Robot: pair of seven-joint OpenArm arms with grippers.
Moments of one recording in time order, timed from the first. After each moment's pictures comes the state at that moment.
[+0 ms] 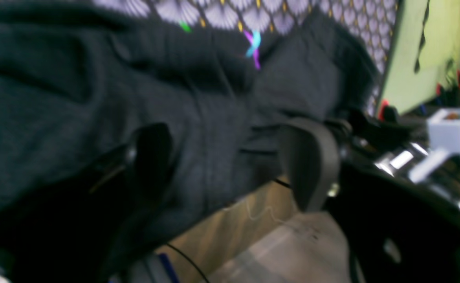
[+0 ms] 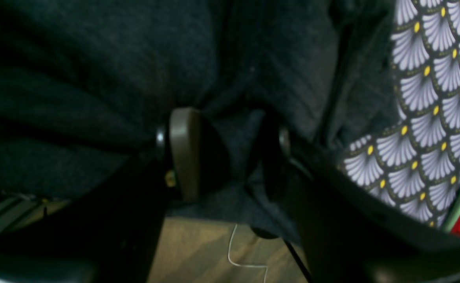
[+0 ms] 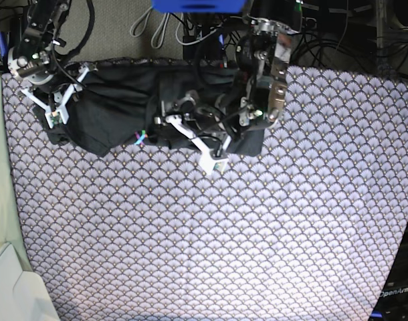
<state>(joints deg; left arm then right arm) 2.7 7.8 13.8 100.1 -29.1 9.9 71.2 -18.4 1.8 30.4 104.2 -1.9 40.1 -52.3</state>
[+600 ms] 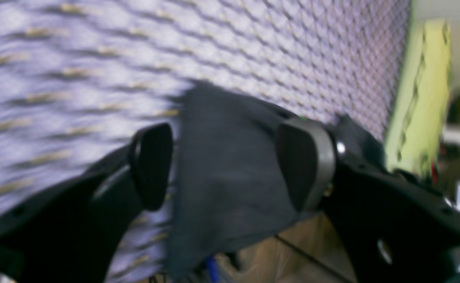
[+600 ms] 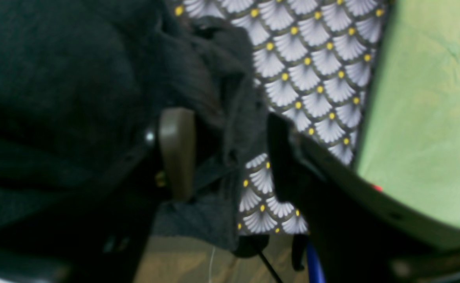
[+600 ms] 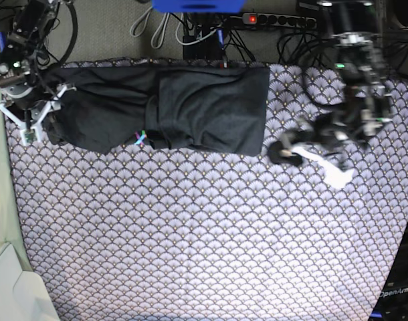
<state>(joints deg) 3.1 -14.2 -13.1 101.7 -52.2 8.4 70.8 -14.4 3.8 36.1 109.5 -1.4 40.1 -53.9</state>
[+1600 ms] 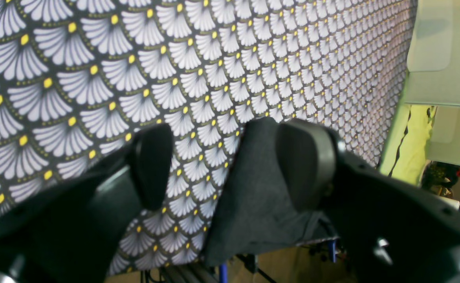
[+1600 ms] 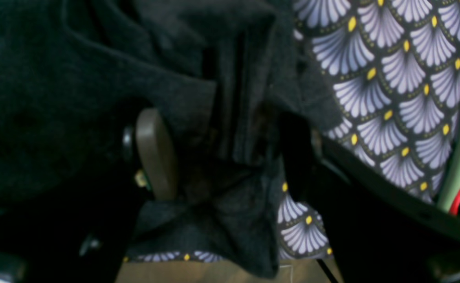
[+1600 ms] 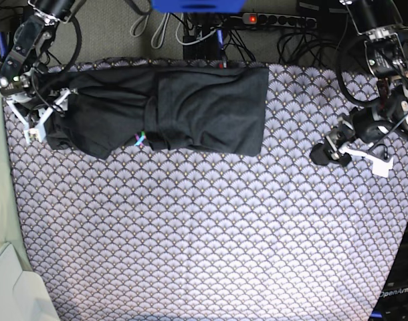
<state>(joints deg) 5.5 -17.1 -24.6 100.0 -57.2 8.6 71.1 -8.5 4.4 38.6 94.1 0.3 40.1 -55.8</state>
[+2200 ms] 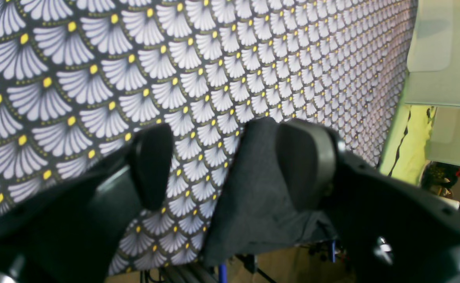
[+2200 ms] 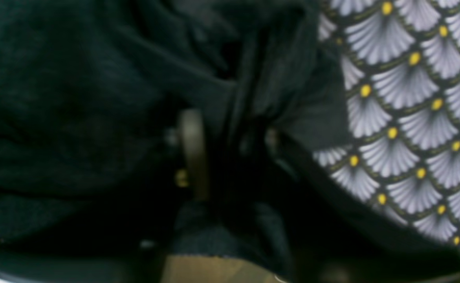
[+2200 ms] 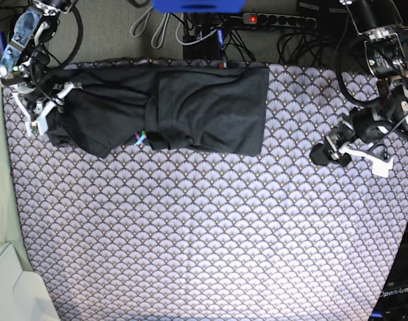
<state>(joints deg) 5.4 -17.1 -24.6 100.0 -57.3 8.6 71.1 -12.2 4.6 37.4 94.2 8.6 39.5 -54.8</state>
